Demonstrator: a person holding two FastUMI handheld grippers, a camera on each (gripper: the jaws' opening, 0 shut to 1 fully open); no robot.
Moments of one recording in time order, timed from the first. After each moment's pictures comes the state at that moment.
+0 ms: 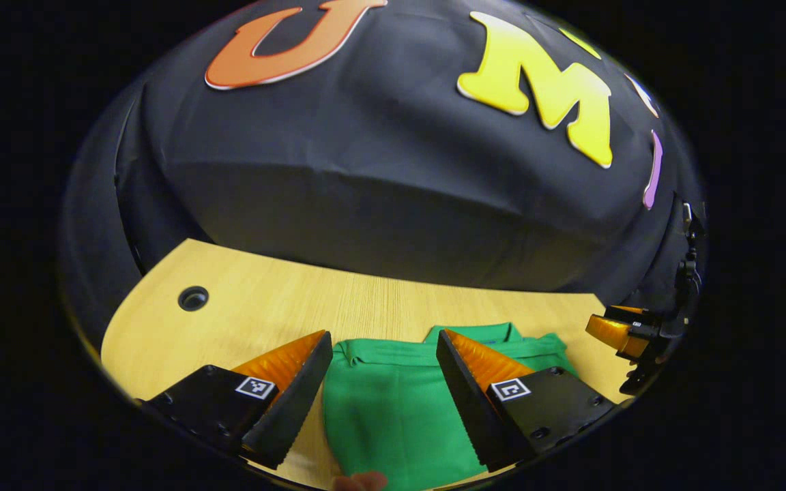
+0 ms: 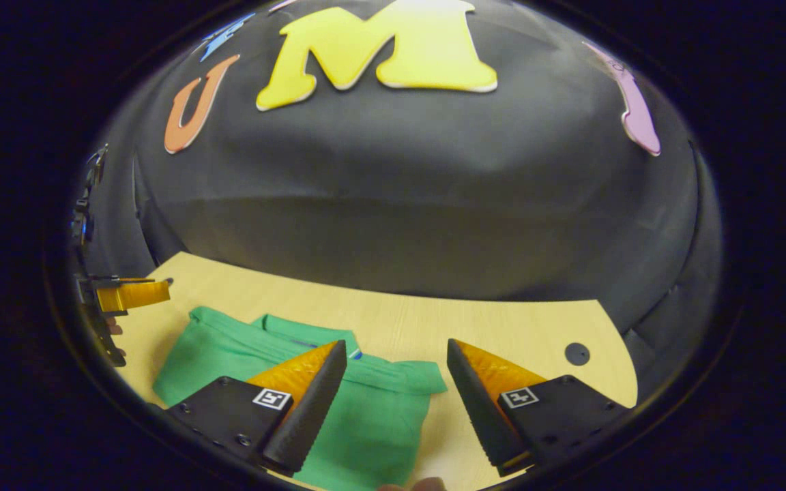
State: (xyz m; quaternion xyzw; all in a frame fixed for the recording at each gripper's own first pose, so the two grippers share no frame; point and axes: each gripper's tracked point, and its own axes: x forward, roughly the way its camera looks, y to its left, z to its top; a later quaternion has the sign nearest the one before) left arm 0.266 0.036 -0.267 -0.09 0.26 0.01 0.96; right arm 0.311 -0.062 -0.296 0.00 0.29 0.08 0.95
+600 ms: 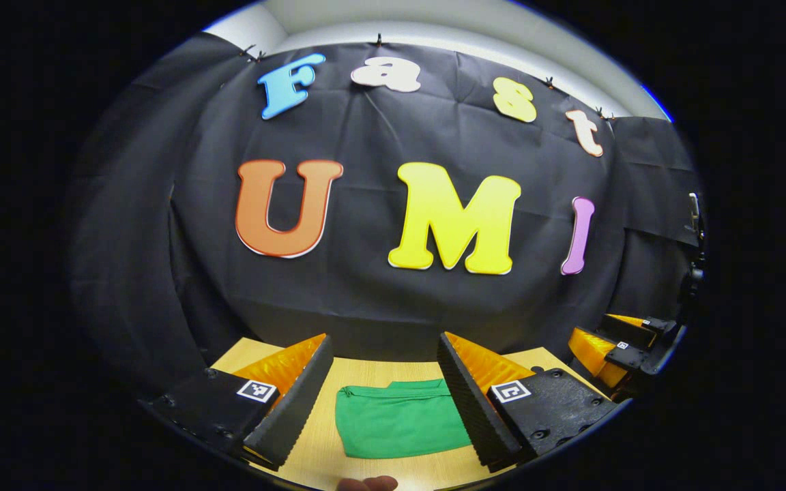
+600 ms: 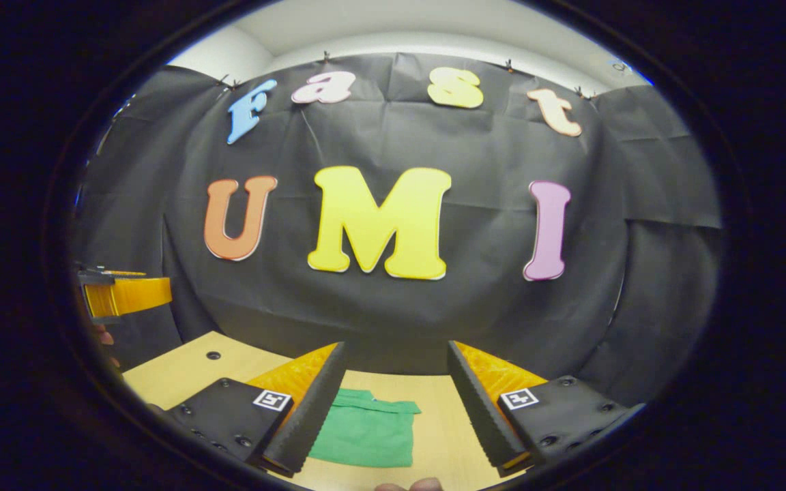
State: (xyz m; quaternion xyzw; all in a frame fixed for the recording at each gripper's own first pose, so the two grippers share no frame) left arm 0.077 -0.013 -0.008 -0.04 0.06 0.02 1.00; right arm 0.111 -0.052 -0.052 -0.01 0.09 0.03 1.00
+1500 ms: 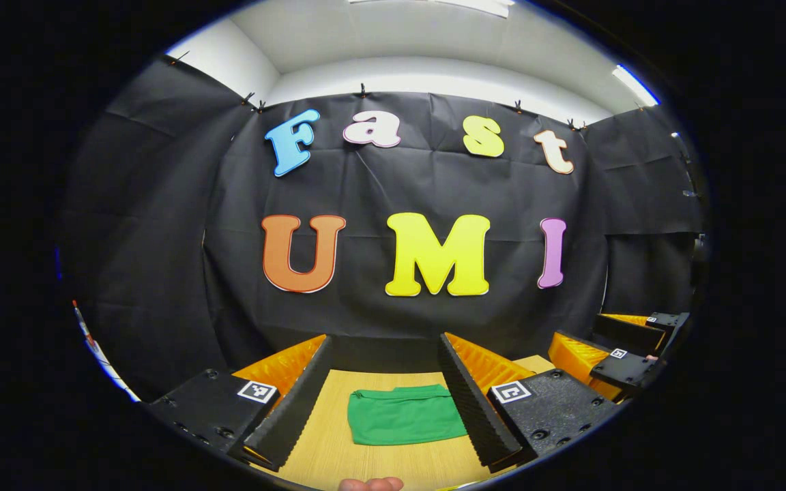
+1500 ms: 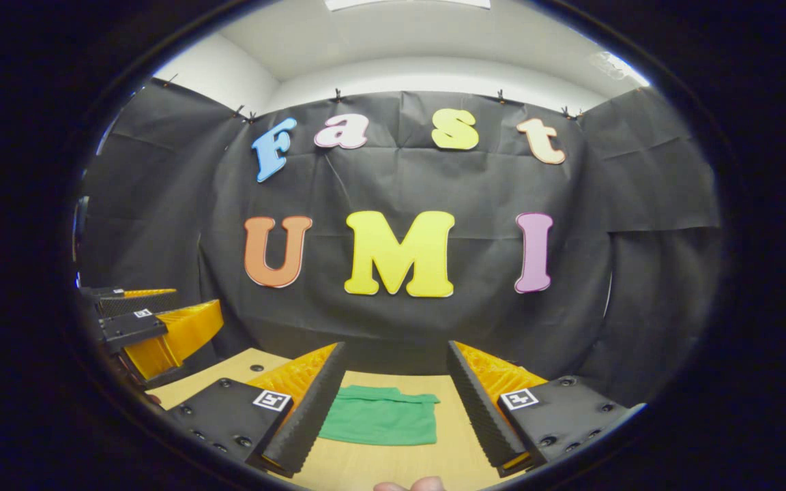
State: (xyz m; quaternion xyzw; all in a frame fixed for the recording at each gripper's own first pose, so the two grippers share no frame) left arm -0.021 -0.035 0.008 0.00 0.00 0.03 1.00; right arm -0.003 -0.030 -0.015 0.02 0.05 0.05 1.00
